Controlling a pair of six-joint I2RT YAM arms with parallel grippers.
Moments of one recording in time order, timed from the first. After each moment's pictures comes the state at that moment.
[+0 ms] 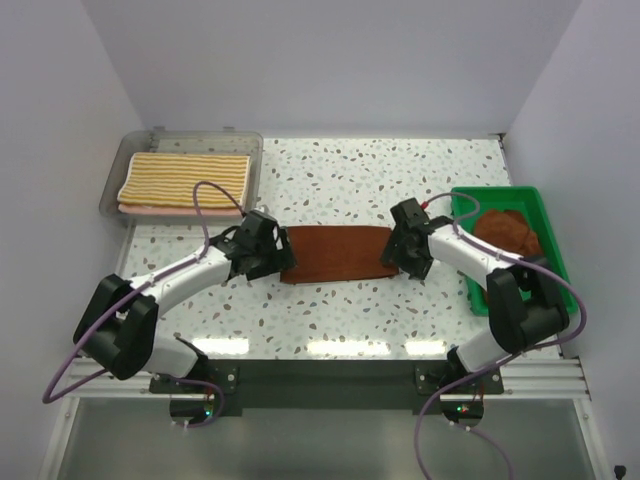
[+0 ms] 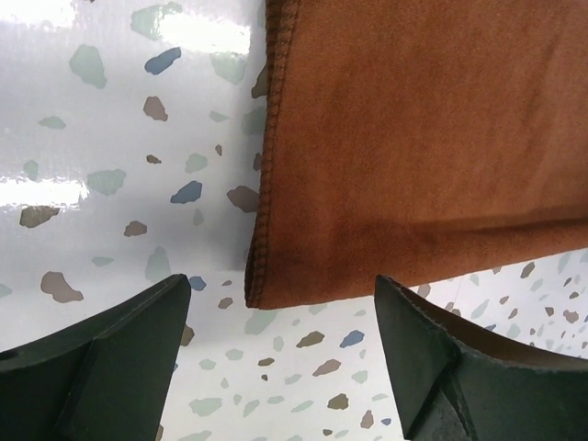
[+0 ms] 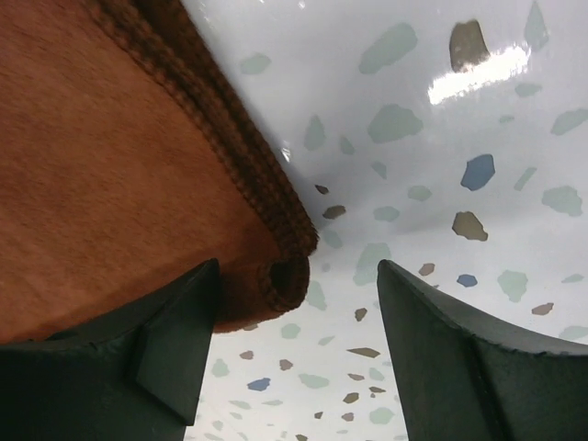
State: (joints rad) left arm -0.56 1.40 0.81 -0.38 -0.06 -0.79; right arm 0.40 1.55 0.95 -0.65 0.18 0.87
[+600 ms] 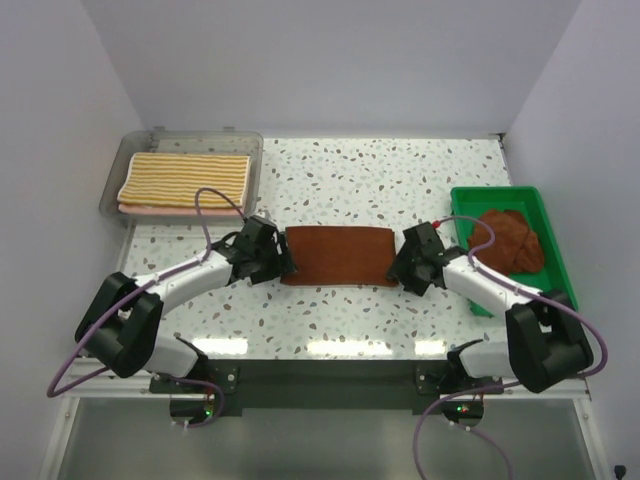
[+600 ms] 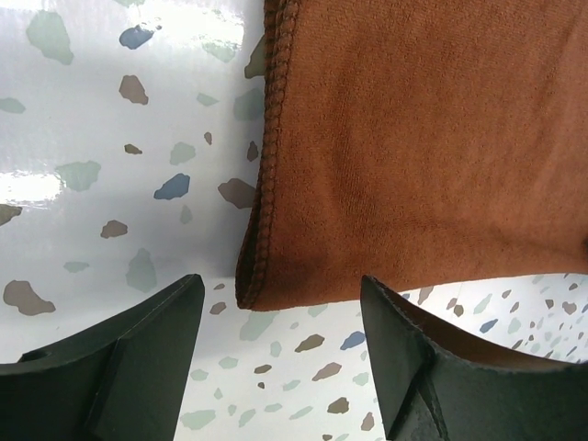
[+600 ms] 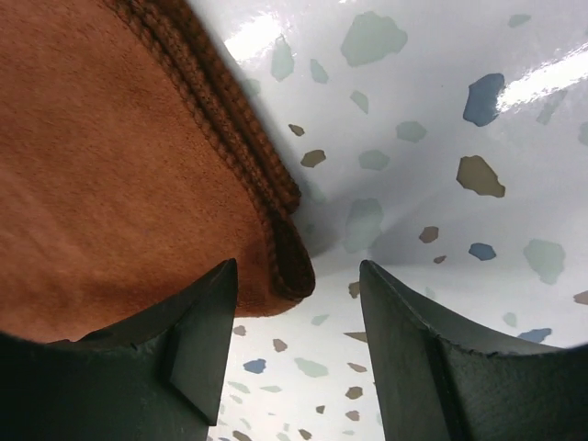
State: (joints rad) left arm -0.56 1.41 0.74 -0.30 -0.01 -0.81; right arm 0.40 1.34 0.67 -0.48 0.10 0.96
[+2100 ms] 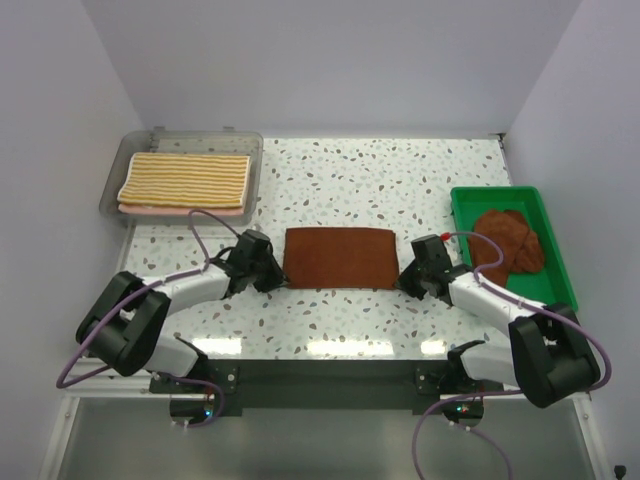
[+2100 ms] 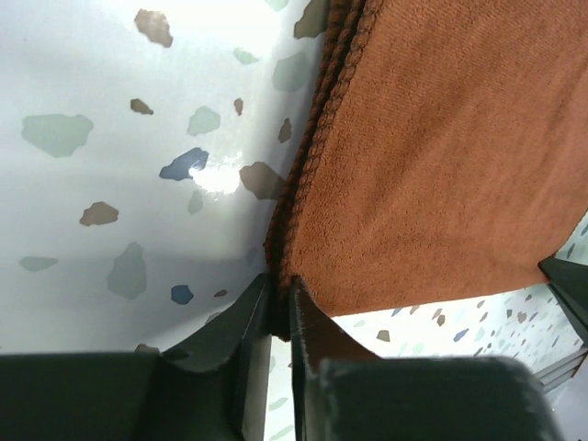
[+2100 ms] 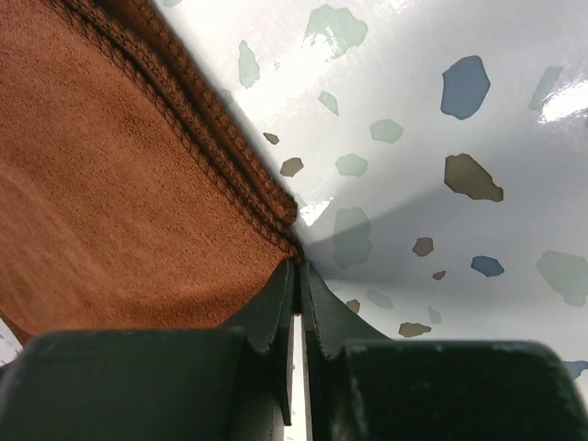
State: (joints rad) left arm -0.54 1.42 0.56 -0.06 0.07 -0.98; right arm 0.37 1.24 0.49 -0.27 0.06 1.08
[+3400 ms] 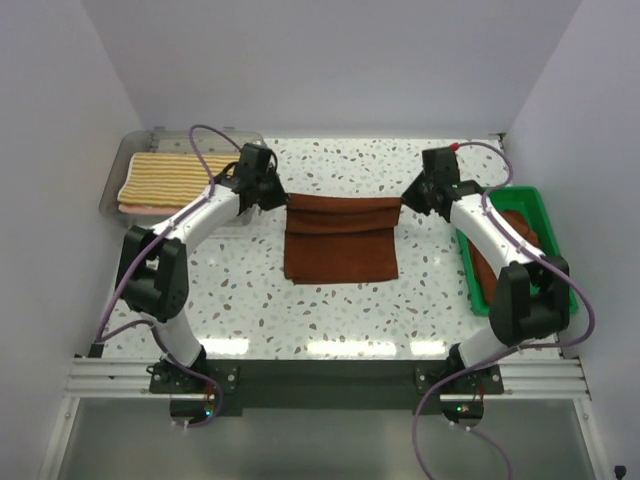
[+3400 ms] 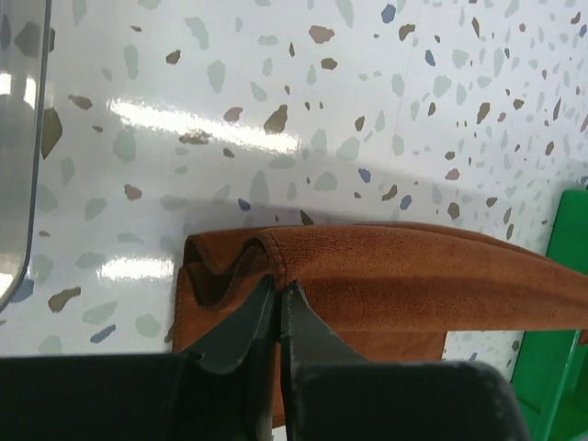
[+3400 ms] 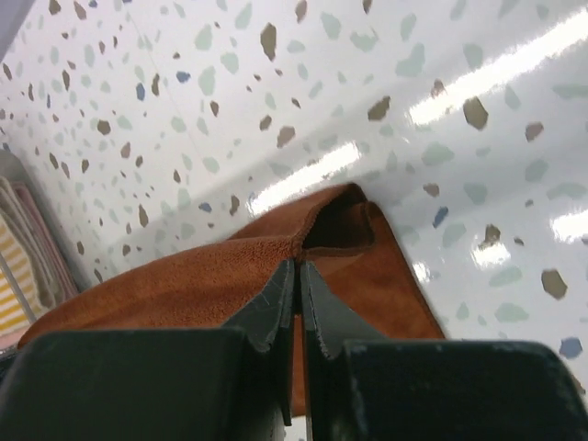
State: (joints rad) left arm -0.38 1.73 1.32 -0.40 0.01 -0.76; right arm 0.23 1.53 1.19 -0.50 0.11 0.87
